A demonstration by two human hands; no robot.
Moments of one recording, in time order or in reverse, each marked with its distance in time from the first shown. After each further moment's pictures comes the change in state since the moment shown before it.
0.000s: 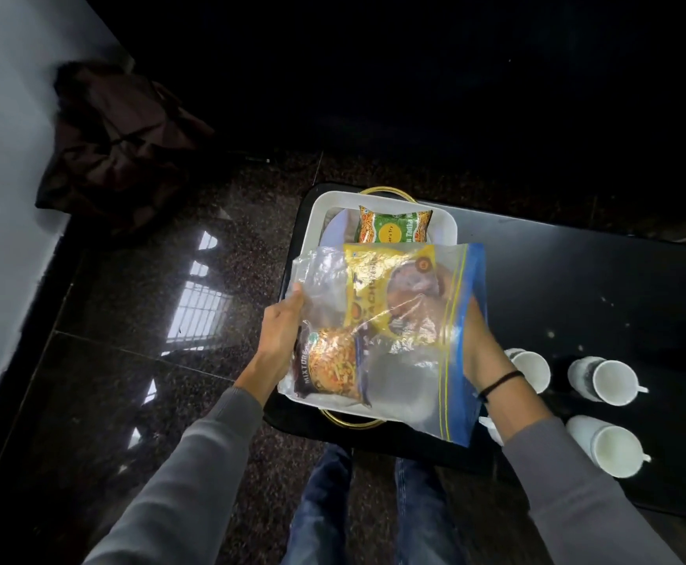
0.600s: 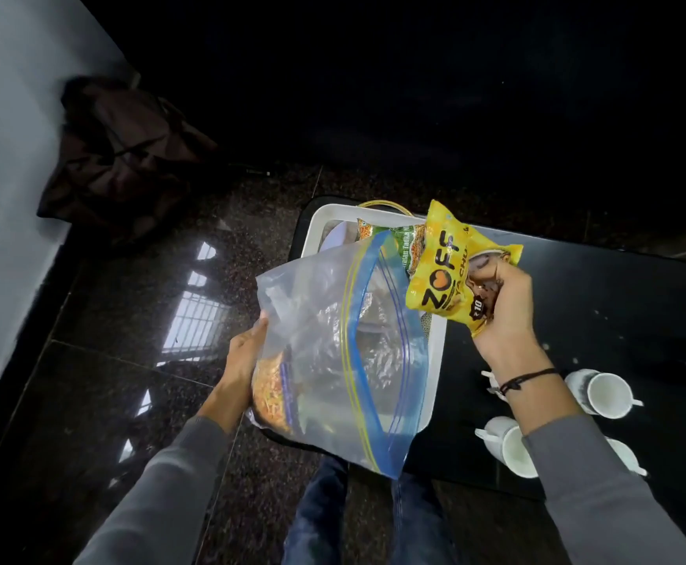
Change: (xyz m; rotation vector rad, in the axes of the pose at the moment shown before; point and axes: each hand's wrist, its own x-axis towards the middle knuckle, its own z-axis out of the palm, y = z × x) left_hand -0.007 -0.020 -0.050 -0.128 0.015 -0.128; right_hand 0.024 -0.024 -0.032 0.504 0.270 -0.019
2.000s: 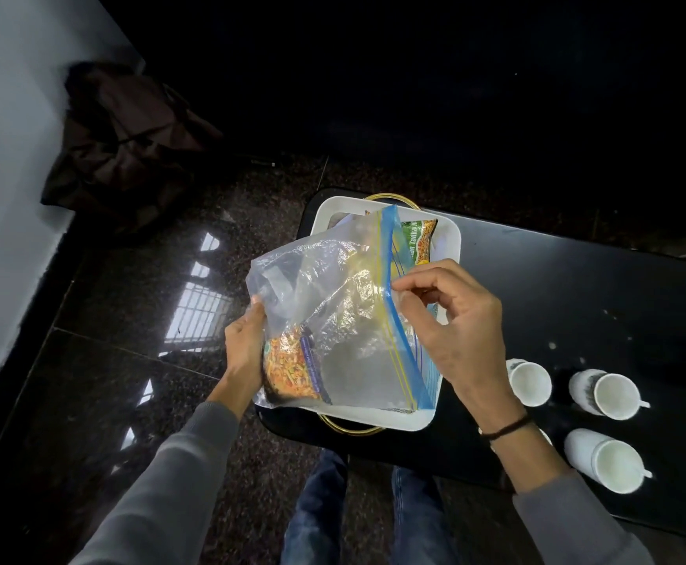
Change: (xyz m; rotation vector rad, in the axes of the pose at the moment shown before) left_hand -0.003 0.011 0.010 -0.195 0.189 0.011; right_hand -0.067 0.020 0.030 -0.802 -0.318 -0.834
